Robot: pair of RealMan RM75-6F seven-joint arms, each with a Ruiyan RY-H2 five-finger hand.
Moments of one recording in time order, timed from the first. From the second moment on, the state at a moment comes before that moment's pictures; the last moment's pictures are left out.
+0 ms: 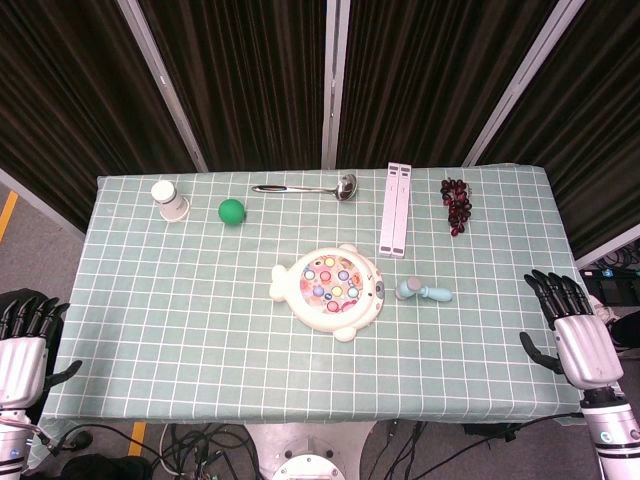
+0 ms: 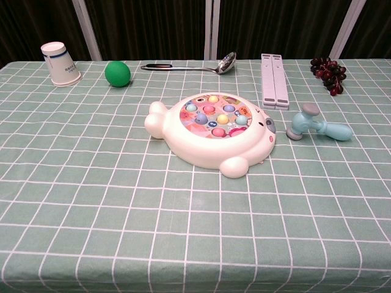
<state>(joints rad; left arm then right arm) -0.02 -1.22 -0.04 -1.56 1.49 1.57 0.17 0.17 -1.04 0.03 -1.69 -1.57 1.49 0.07</state>
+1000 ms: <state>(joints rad) -0.01 -1.22 -0.03 -1.52 1.48 1.55 0.12 0.52 -1.27 0.19 -1.57 -1.17 0.95 -0.11</state>
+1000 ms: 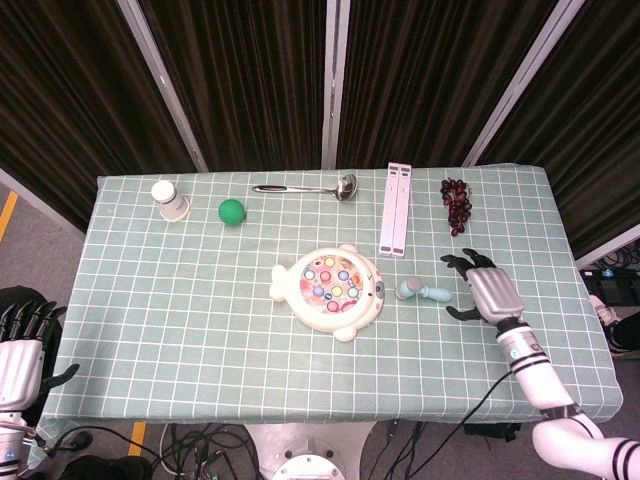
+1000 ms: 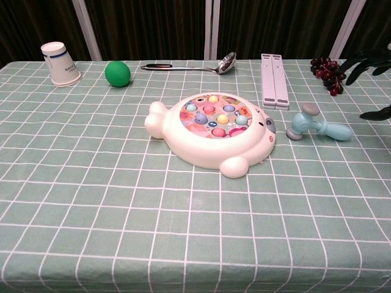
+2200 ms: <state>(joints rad) -0.02 -1.24 -0.03 -1.47 1.47 1.52 0.06 0.67 -1.51 0.19 -1.31 -0.97 0.80 -0.18</state>
